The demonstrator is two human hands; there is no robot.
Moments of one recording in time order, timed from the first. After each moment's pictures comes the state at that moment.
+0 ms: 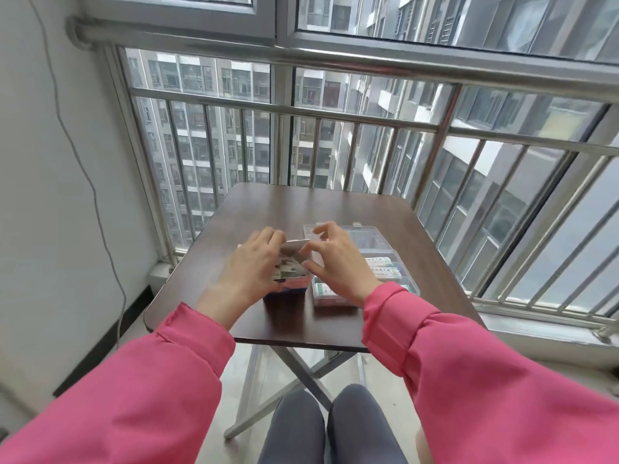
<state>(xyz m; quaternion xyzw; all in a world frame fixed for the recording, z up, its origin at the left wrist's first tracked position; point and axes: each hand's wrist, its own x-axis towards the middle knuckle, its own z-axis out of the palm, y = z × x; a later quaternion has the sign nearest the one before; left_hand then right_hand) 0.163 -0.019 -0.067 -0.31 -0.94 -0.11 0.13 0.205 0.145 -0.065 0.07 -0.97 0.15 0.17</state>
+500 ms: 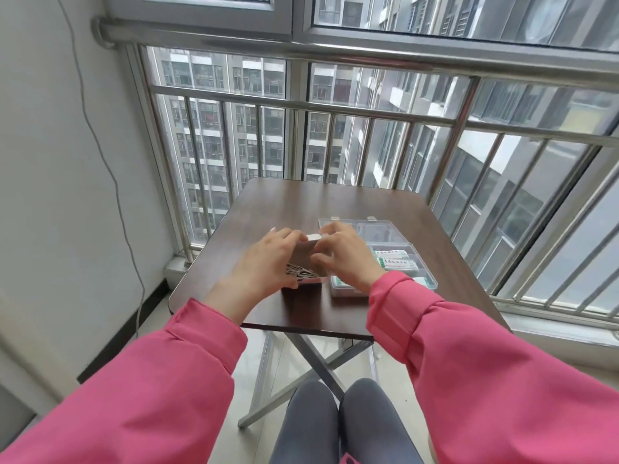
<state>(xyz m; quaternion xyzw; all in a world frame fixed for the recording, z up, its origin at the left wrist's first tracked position) 0.167 -0.035 -0.071 -0.34 -0.92 -0.15 0.07 0.200 0.127 -0.066 0.04 -0.98 0.18 0.12</state>
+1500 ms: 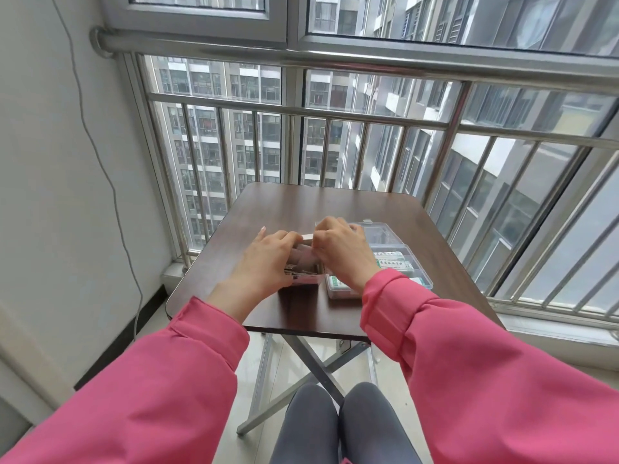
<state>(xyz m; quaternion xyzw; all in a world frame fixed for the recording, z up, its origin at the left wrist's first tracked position) 0.168 -0.030 -0.070 -0.33 -0.93 -0.14 0.10 0.204 0.122 -0.057 0.04 -0.98 0.04 0.19</state>
